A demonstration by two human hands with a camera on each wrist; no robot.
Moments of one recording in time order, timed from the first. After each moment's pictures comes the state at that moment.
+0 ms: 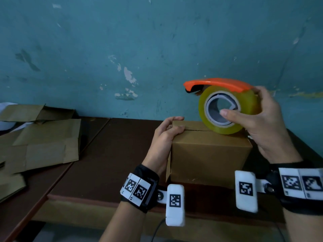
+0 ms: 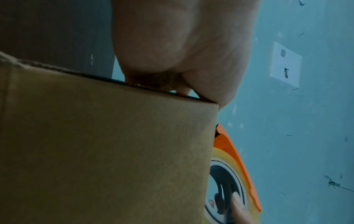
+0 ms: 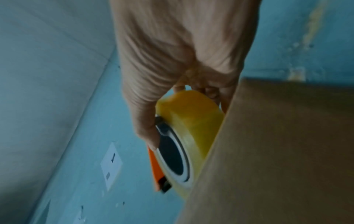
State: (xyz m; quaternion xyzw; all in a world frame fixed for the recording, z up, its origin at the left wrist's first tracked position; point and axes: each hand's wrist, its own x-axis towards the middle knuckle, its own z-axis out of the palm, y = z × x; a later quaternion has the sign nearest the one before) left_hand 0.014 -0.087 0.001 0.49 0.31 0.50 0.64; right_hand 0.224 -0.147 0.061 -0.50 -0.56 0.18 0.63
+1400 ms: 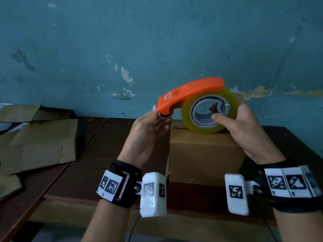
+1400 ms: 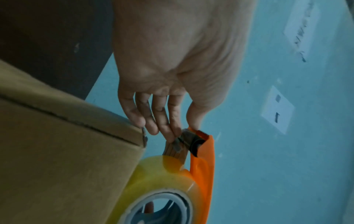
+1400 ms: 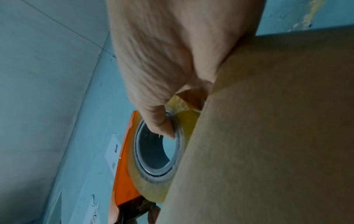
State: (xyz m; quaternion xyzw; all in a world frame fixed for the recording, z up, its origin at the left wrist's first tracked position) left_hand -0.015 -0.074 0.013 0.44 0.25 0.53 0.68; right_hand 0.210 -0.139 0.052 -0.50 -0.62 0.22 0.56
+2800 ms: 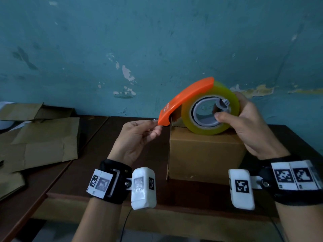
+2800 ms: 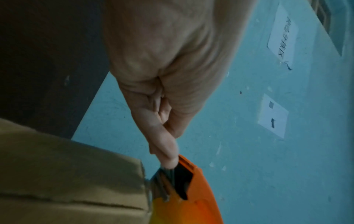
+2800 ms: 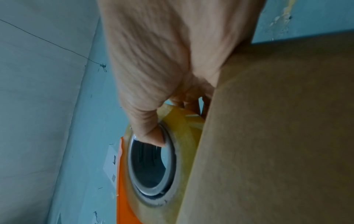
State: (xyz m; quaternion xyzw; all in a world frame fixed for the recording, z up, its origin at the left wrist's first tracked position) left_hand -0.042 -0.075 0.016 0.42 0.35 0.51 0.66; right_hand 0.211 -0.140 0.055 -0.47 -0.59 0.28 0.59
